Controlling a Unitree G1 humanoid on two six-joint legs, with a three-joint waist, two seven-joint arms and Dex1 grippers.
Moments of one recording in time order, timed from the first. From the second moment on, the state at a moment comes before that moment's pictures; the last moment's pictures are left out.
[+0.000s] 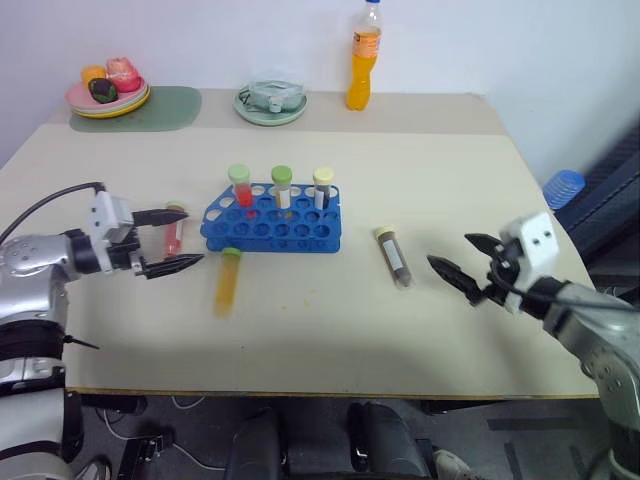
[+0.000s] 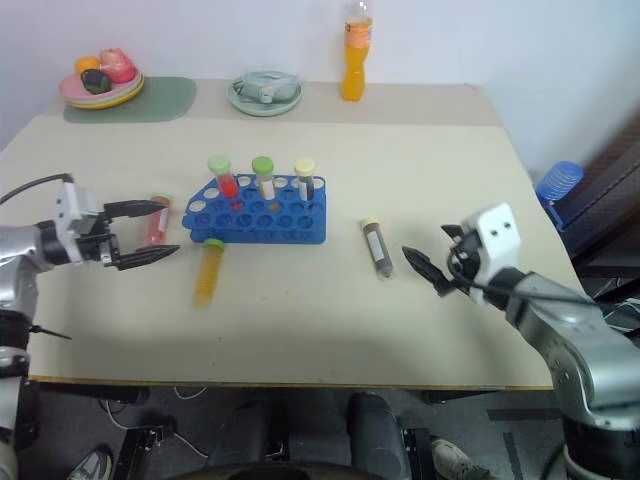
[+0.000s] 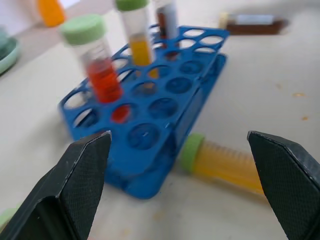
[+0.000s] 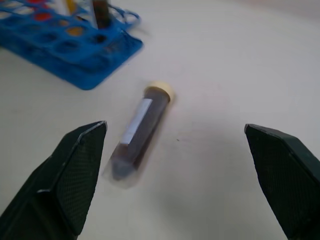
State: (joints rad) left arm -0.57 0.80 0.15 0.63 -0.36 -0.17 -1.47; right arm -0.26 -0.67 -0.23 -0.53 0.63 1.07 0.39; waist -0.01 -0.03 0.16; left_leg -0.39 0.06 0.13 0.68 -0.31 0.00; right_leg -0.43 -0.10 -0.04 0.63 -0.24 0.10
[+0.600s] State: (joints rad) left arm -0.59 0.76 0.09 0.46 -0.36 -0.05 -1.49; right arm -0.74 -0.46 -0.03 -0.10 0.52 1.57 0.23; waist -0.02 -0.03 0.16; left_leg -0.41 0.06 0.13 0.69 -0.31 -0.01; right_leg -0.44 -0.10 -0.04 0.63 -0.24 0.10
